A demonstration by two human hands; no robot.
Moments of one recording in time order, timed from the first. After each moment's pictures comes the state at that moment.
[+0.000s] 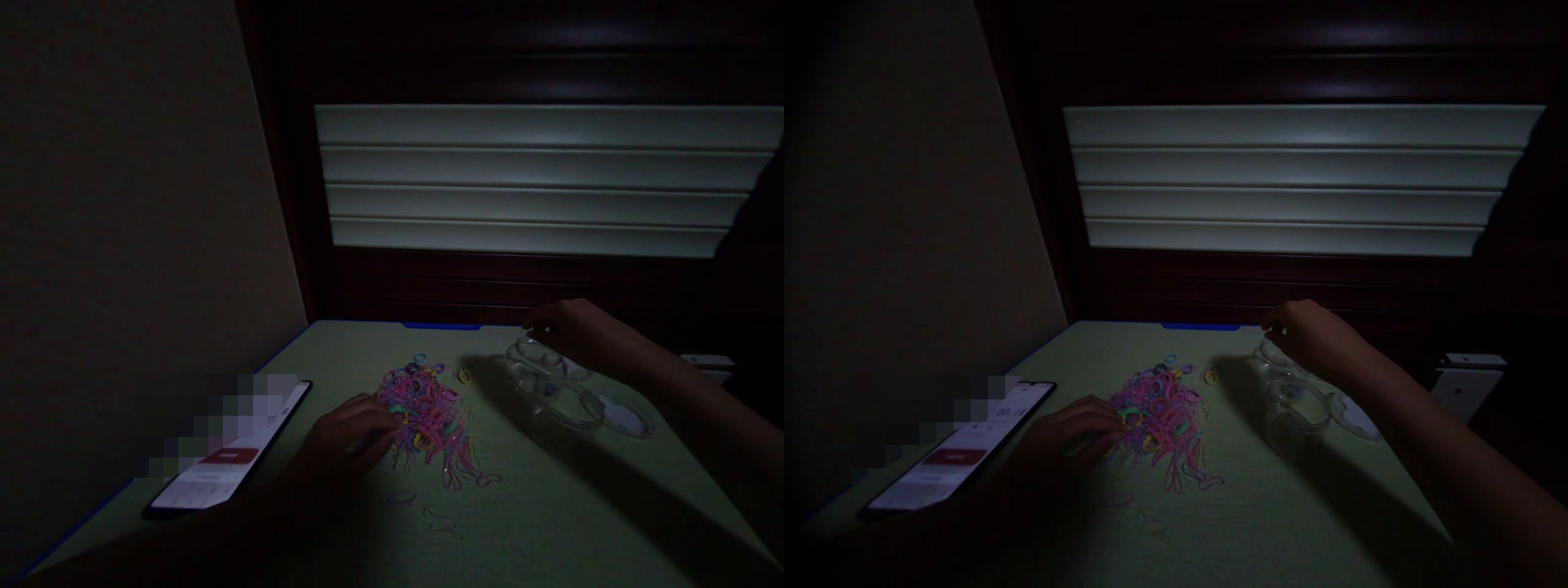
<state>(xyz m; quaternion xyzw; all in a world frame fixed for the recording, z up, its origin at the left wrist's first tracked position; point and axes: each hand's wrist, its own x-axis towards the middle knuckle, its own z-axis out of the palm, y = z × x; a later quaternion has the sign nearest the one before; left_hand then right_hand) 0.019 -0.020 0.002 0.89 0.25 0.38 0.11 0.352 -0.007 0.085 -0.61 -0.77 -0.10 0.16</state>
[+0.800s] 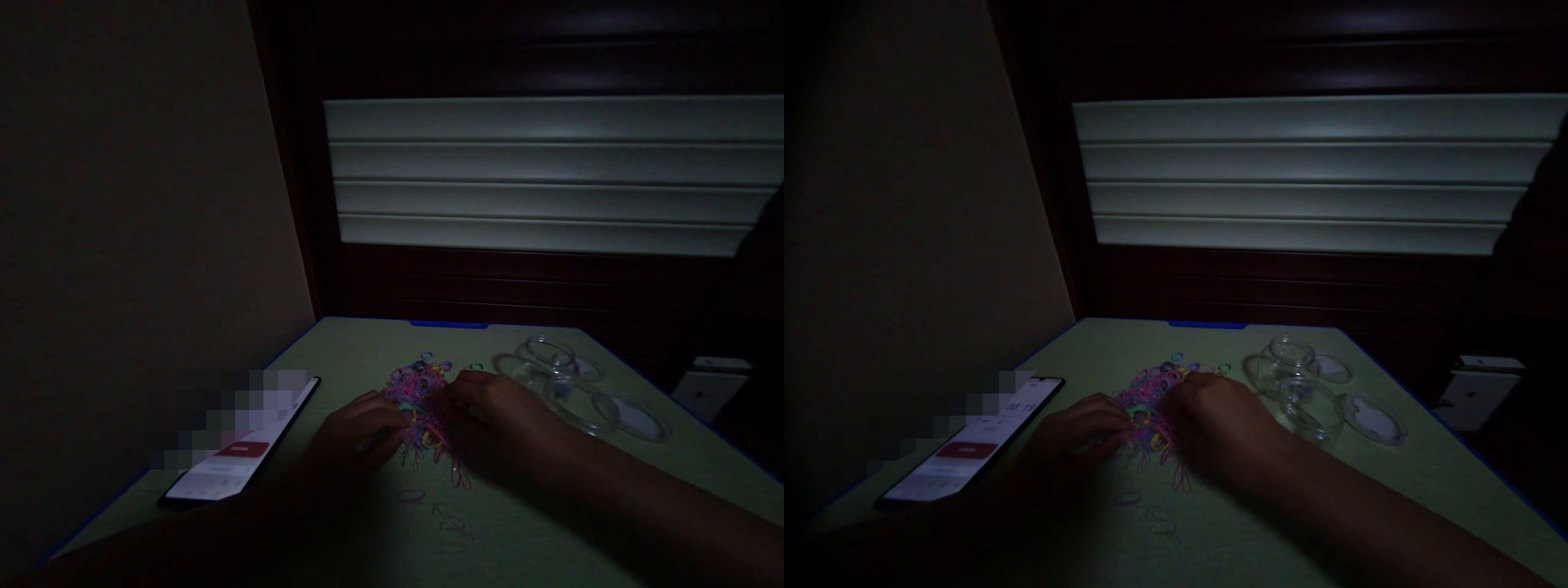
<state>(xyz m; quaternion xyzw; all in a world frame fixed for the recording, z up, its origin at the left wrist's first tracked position) 0.020 -0.025 0.005 0.88 0.29 0.34 0.14 0.233 -0.052 0.032 -0.44 -0.86 0.04 0.24</state>
